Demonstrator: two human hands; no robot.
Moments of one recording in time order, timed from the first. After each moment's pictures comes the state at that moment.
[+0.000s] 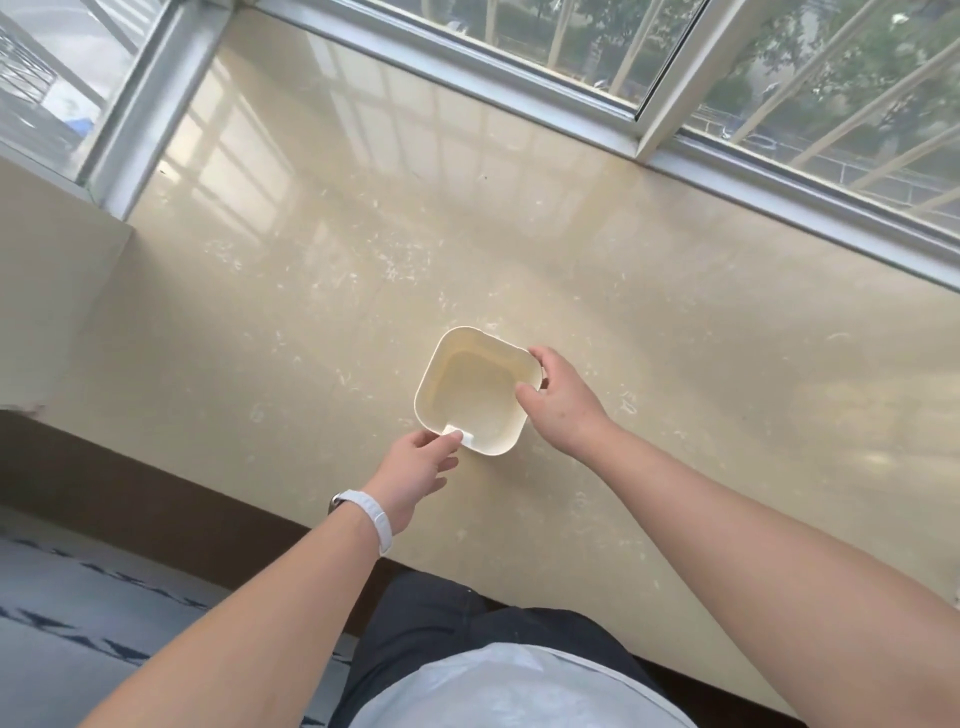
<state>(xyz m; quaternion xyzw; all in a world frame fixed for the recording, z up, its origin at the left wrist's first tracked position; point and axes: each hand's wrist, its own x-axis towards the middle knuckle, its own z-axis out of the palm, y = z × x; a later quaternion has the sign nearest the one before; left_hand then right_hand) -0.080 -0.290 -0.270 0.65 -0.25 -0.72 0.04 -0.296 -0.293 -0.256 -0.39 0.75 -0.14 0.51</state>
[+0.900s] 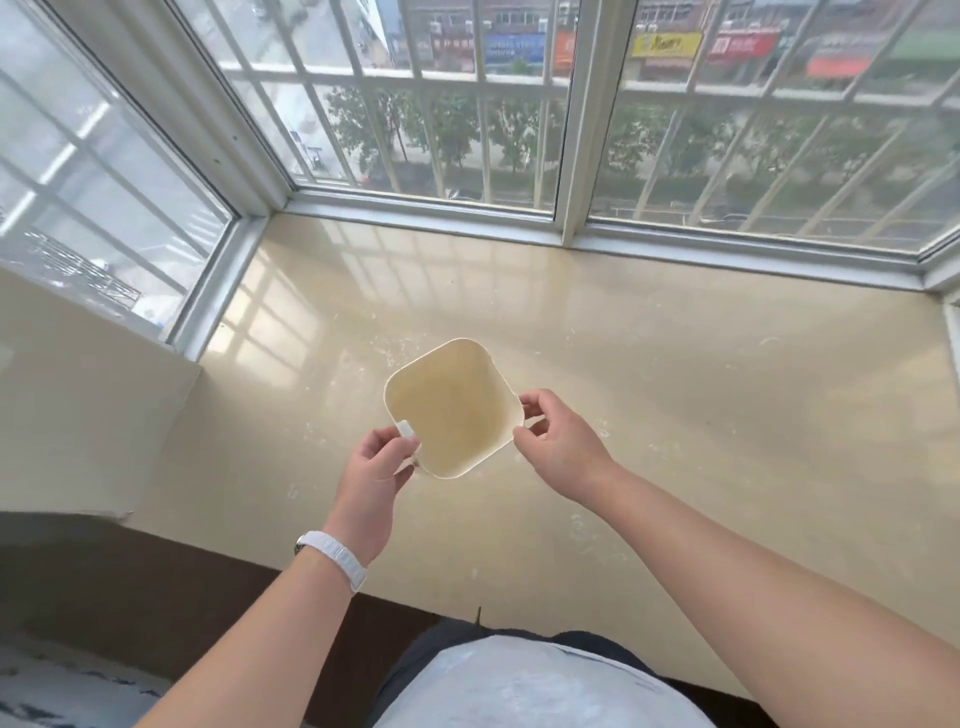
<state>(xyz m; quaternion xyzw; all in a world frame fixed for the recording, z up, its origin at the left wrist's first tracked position) -0.082 -0.272 -0.131 0.59 -0.36 -0.67 0.27 -0.304 -0.210 -0.146 -0.39 0.71 -0.33 0.49</state>
